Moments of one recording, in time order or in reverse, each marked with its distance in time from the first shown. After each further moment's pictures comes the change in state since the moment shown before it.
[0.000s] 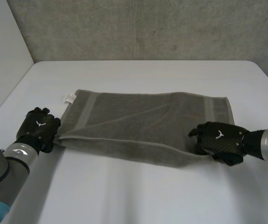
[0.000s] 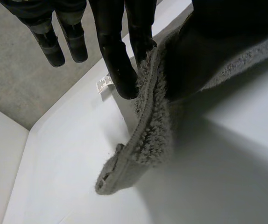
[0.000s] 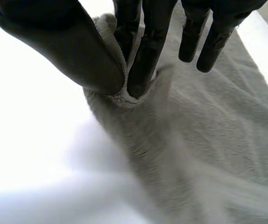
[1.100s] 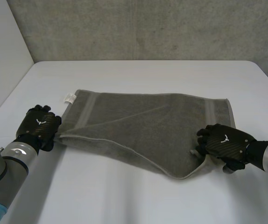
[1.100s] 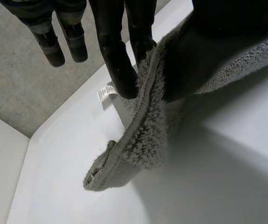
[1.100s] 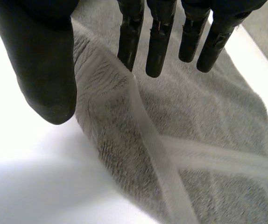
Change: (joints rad) left arm 0.000 0.031 -0.006 -0.007 0.020 -0.001; right arm -0.032 -0.159 0.242 -0.313 0.040 0.175; left_hand 0.003 0.003 0.000 0.000 0.001; right_hand -0.696 -0.687 0.000 0.000 -0.756
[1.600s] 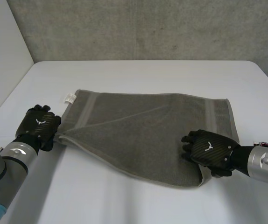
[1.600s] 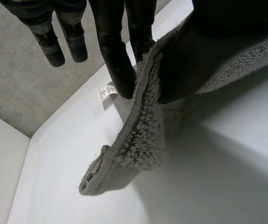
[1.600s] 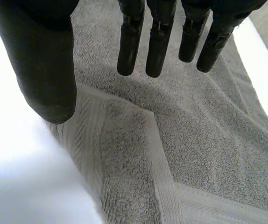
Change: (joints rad) left arm 0.003 0.002 -0.002 0.001 0.002 0.000; right arm 0.117 0.016 -0.005 0.000 0.015 -0.088; left_hand 0.000 0.000 0.000 0.000 0.000; right_hand -0.029 0.000 0.000 0.000 -0.005
